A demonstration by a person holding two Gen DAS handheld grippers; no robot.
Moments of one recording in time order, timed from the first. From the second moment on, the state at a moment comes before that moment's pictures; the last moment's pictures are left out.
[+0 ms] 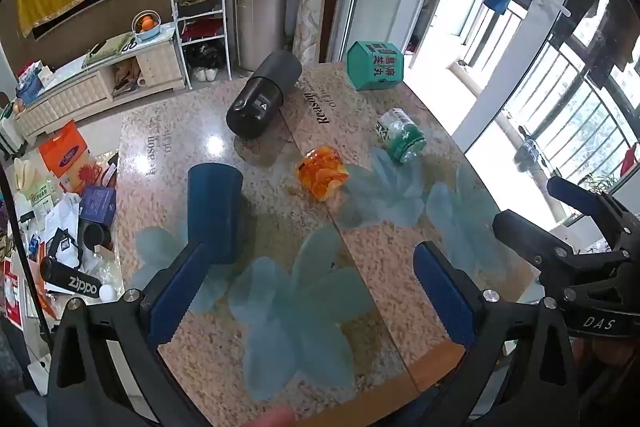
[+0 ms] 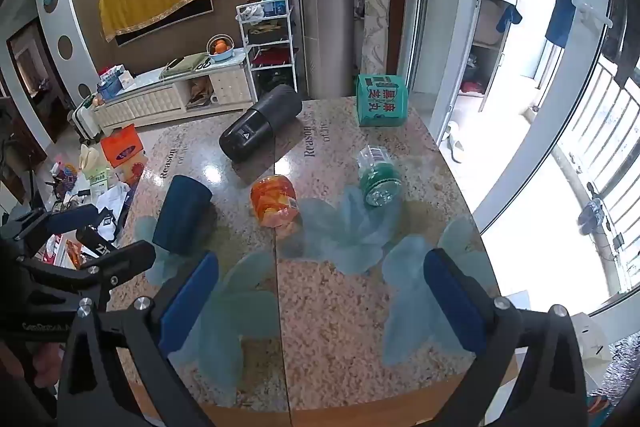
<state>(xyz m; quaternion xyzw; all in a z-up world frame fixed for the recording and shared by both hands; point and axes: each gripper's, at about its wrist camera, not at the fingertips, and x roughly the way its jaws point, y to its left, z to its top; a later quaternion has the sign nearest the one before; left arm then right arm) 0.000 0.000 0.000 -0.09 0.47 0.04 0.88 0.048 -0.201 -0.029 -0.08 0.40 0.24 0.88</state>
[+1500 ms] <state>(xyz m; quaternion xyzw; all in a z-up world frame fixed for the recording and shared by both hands) 0.001 0.009 0.005 -0.08 0.47 0.05 0.88 0.047 -0.194 -0.033 -0.07 0.40 0.24 0.88</state>
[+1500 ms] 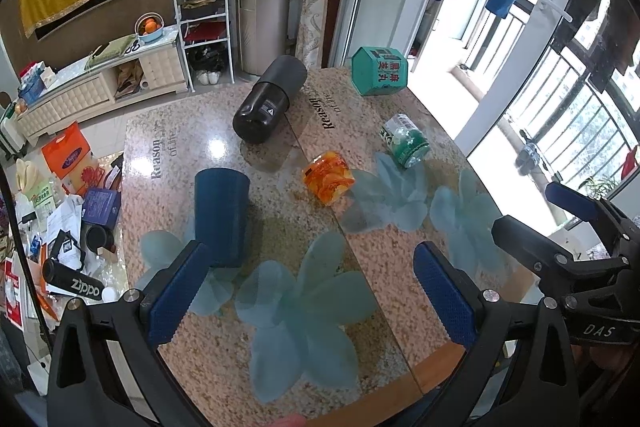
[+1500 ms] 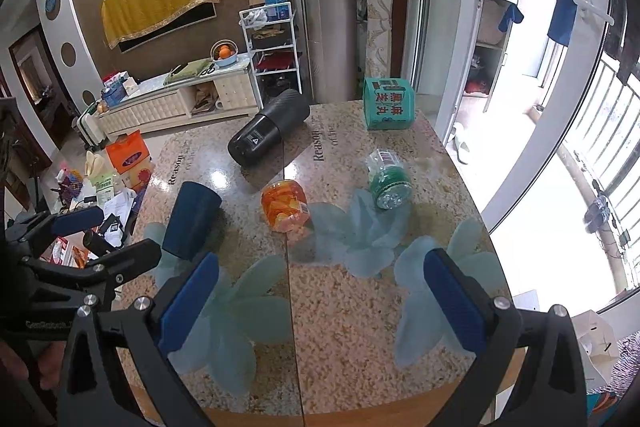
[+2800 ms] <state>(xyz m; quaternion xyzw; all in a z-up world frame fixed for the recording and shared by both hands) 0.053 0.043 -0.037 -0.21 0.51 0.09 0.83 0.255 -0.131 -0.114 -0.18 0.54 0.26 0.78</state>
